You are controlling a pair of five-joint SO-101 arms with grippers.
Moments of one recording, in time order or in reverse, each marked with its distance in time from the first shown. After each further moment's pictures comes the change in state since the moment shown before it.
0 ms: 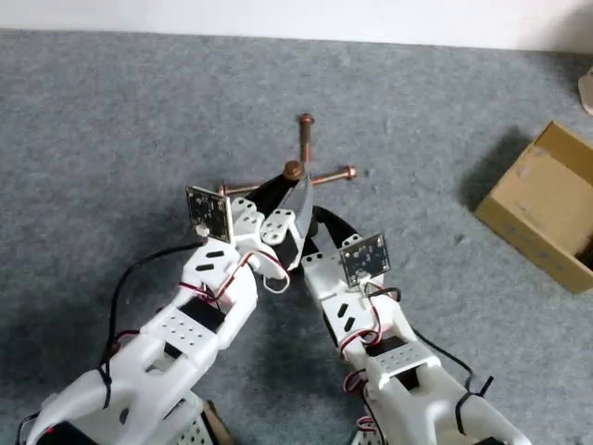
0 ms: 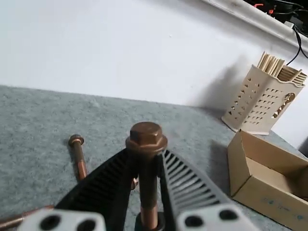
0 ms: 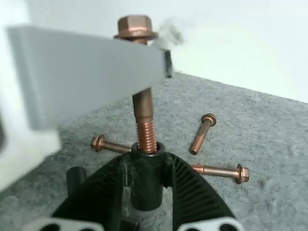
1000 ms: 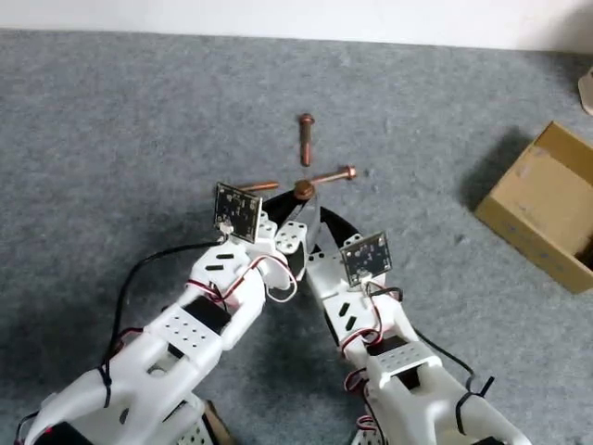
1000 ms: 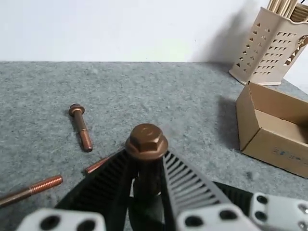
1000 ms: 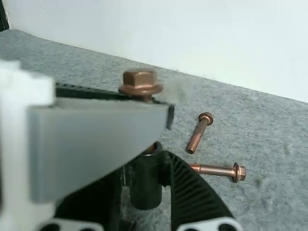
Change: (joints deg) left arm 4.0 -0.9 -1.8 13.1 -5.9; right arm 1.5 0.0 0.0 0.1 0.1
